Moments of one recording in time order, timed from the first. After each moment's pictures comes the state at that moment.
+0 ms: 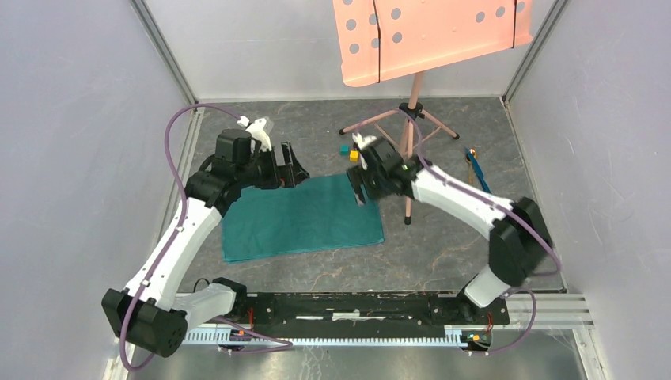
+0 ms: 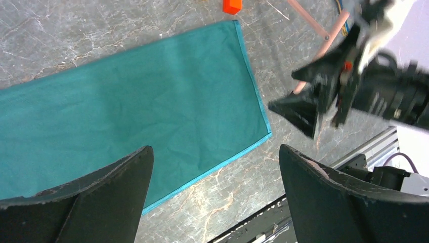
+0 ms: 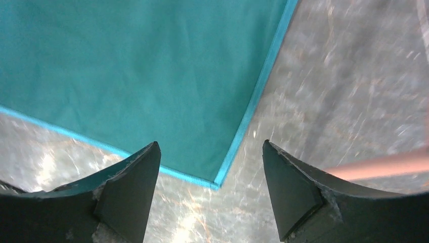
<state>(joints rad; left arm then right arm) -0.33 1.12 1.11 -0.64 0.28 -0.39 0.72 1.53 1.11 -0.53 0.08 0.27</state>
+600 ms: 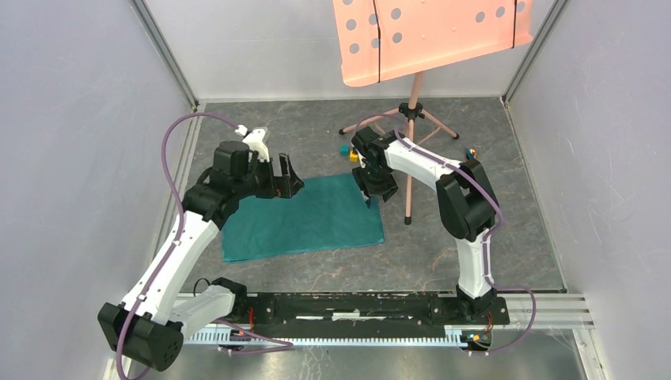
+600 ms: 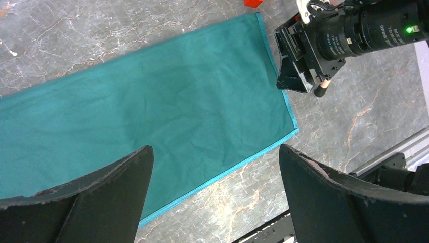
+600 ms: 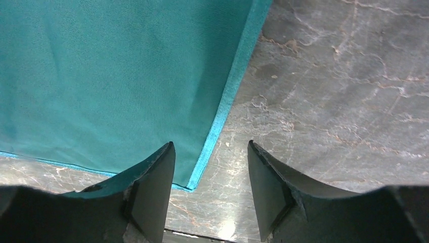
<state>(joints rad) -0.33 1.01 1.01 -0.61 0.22 -0.32 0.61 2.04 1.60 -0.97 0.00 0.23</state>
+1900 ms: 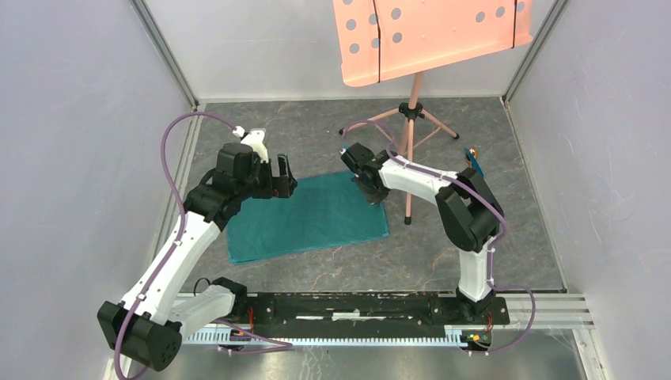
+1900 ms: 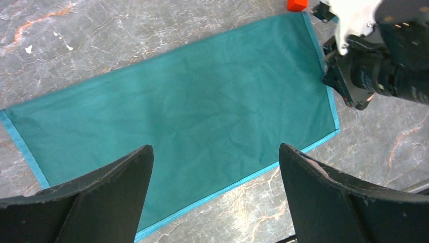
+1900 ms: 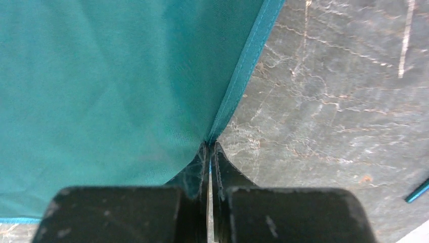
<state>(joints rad) -0.36 1.01 1.00 -0.62 0.04 -0.29 0.69 1.99 1.43 -0.75 0.27 0.14</state>
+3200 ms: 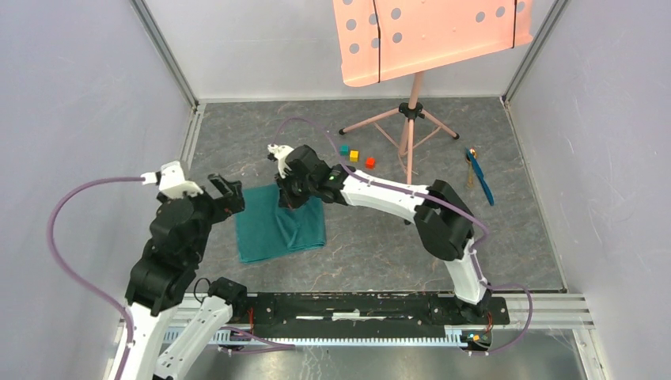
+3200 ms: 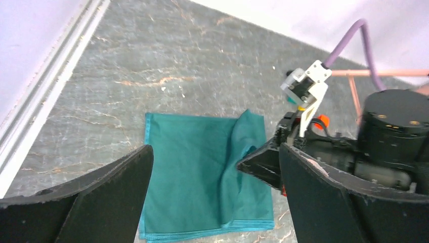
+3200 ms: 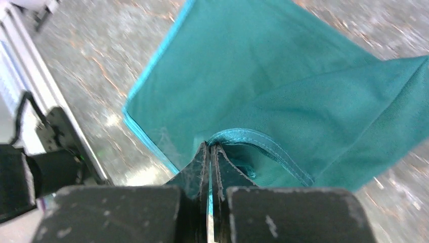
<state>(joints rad) -0.36 0.52 0.97 -0.76 -0.40 -0.42 0.99 2.03 1.64 -0.29 -0.16 0.28</state>
